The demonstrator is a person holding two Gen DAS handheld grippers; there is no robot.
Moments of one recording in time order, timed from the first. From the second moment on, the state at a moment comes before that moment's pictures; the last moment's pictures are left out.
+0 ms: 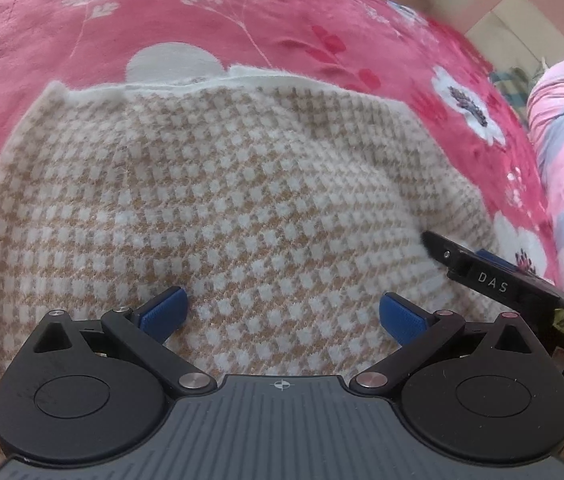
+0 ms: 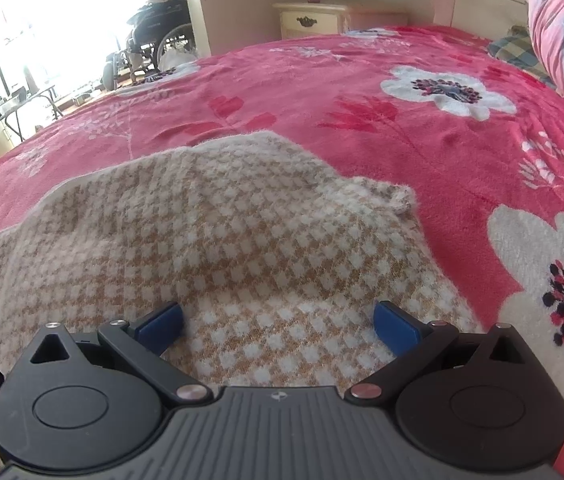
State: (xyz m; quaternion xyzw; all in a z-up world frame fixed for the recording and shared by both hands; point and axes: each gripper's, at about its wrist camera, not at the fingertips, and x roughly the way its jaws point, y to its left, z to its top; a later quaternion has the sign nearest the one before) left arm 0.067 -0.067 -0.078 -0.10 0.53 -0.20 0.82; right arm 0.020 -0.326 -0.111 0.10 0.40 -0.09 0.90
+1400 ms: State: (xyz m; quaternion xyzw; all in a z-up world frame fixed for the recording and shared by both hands) left arm 0.063 -0.058 -0.081 -0.14 0.50 -0.20 0.83; right arm 0.021 -0.330 -0.113 0.09 0.40 -0.07 0.91
